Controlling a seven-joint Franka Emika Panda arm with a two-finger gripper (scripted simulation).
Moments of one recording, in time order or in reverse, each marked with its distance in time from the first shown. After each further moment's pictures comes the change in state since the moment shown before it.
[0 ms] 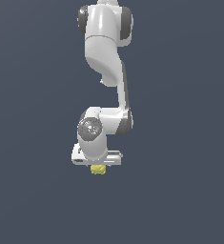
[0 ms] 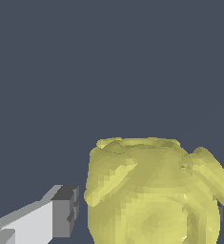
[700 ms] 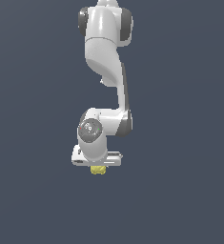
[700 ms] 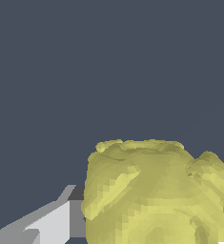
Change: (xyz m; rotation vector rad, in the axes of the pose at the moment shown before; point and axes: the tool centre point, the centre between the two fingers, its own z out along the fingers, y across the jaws) arm 0.002 0.000 0.004 0.000 0.001 0.000
